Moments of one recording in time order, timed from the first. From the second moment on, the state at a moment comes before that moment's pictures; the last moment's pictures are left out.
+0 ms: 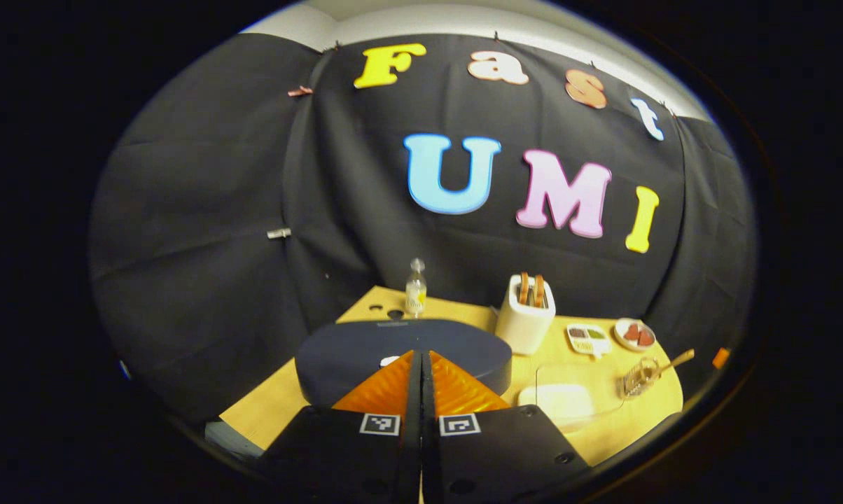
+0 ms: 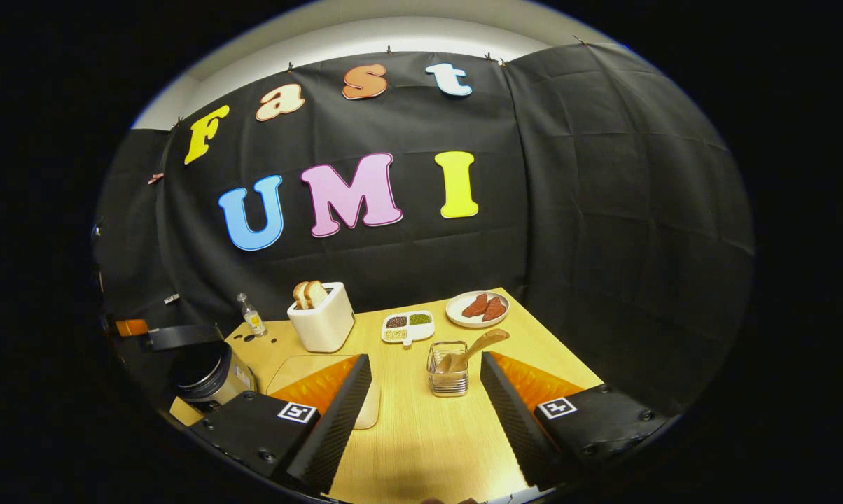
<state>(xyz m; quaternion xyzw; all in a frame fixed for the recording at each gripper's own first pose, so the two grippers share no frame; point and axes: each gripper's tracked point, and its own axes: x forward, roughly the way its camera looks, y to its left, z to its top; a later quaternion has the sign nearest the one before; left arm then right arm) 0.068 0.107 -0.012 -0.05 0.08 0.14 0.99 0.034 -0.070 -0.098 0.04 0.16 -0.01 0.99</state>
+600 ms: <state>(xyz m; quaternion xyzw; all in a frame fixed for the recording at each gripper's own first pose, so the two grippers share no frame) 0.039 0.034 -0.022 -0.04 0.08 0.17 0.98 0.106 -0.130 -0.163 0.11 0.21 -0.03 0.97</state>
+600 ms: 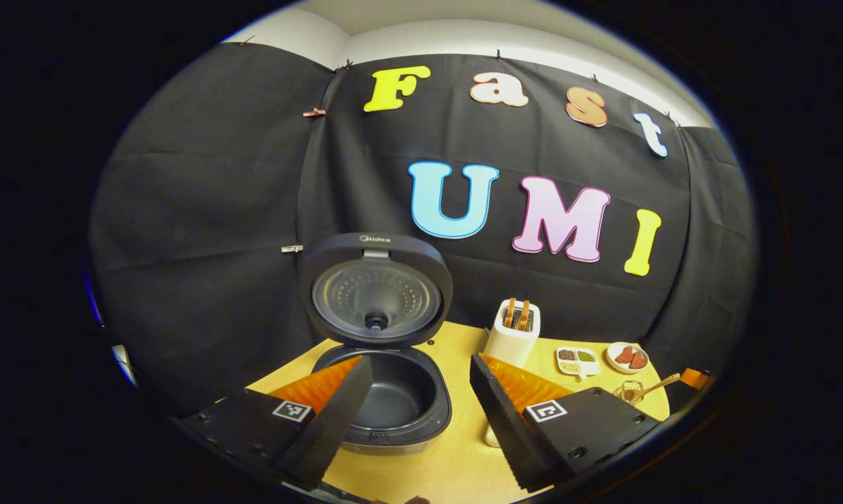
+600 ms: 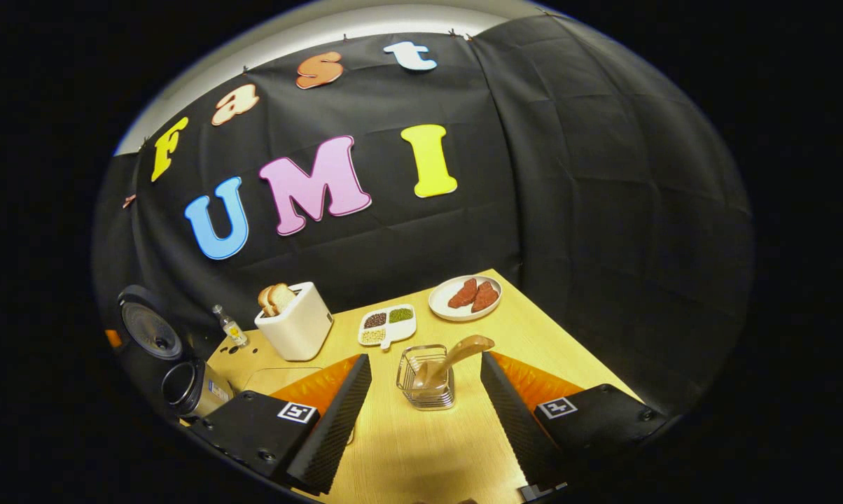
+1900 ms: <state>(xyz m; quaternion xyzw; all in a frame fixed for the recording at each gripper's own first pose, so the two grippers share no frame) 0.023 -0.108 -0.107 -0.05 0.20 0.15 0.97 0.208 -0.139 -0.257 0.22 0.28 -0.04 0.93</state>
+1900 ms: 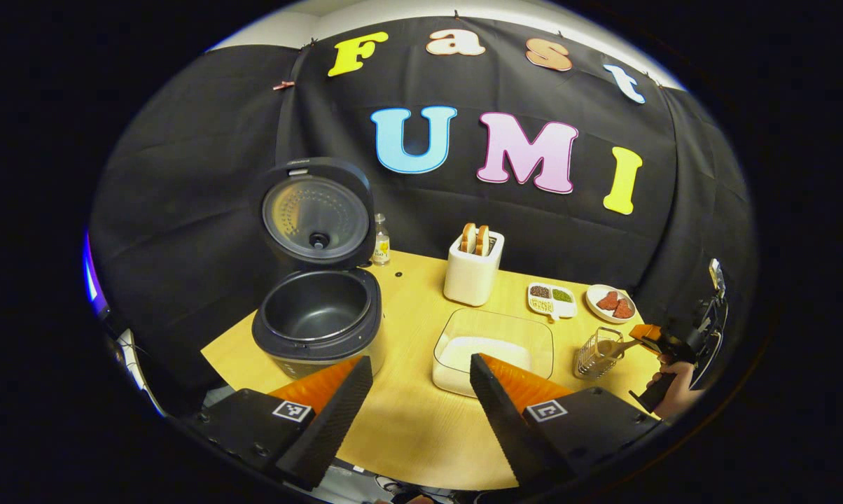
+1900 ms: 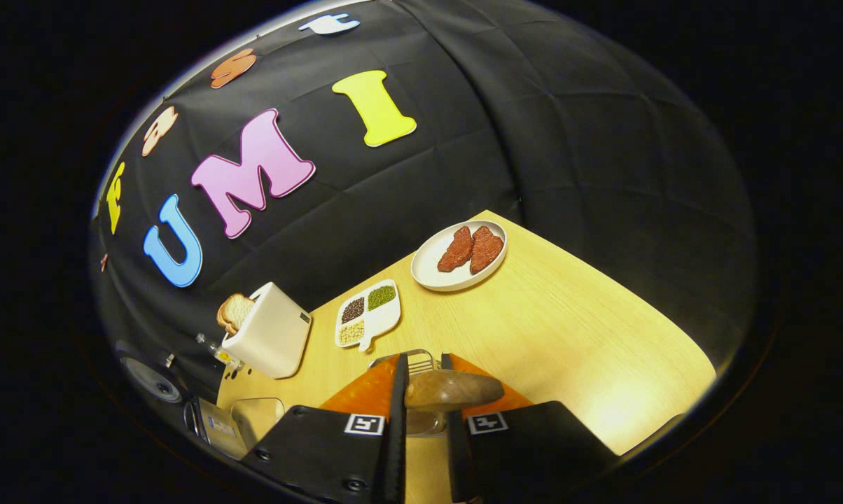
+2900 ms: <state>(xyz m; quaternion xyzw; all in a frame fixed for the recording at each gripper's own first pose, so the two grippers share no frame) 0.005 -0.007 -0.117 -0.09 0.18 0.10 0.97 0.196 -0.067 -0.122 0.18 0.20 -0.01 0.96</state>
